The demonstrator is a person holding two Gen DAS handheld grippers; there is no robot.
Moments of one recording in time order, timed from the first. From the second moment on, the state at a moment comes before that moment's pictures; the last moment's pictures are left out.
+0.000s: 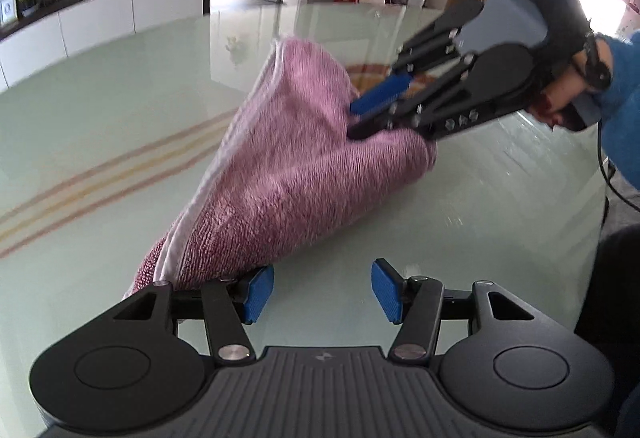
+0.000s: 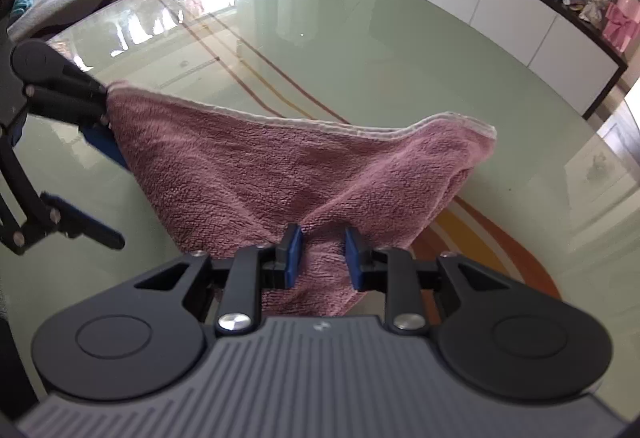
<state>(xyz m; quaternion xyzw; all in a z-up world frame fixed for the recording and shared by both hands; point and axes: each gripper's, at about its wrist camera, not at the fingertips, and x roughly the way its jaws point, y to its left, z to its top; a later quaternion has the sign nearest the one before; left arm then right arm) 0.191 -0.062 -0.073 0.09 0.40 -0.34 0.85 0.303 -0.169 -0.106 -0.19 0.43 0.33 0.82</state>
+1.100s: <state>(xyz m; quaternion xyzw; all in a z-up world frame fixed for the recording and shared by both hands) 0.233 -0.160 -0.052 0.09 0.32 -0.46 0.83 0.290 -0.196 -0.115 -0.02 0.47 0.40 0.79</state>
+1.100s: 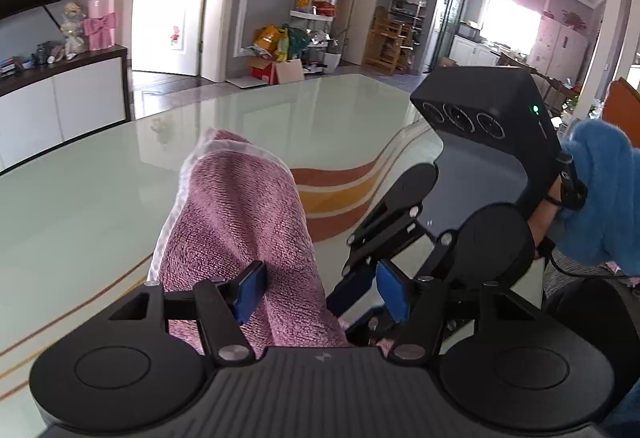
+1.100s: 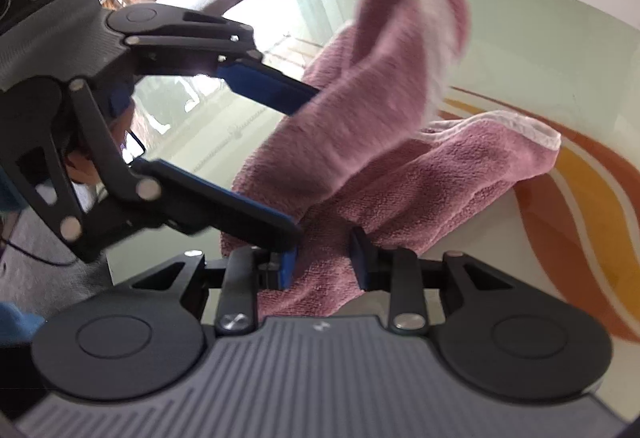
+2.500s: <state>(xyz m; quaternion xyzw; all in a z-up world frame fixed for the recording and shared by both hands) 0.260 -0.137 -0.034 0.08 0.36 -0.41 0.84 0.319 -0.220 -0.090 -0.07 0.46 0.25 0.85</state>
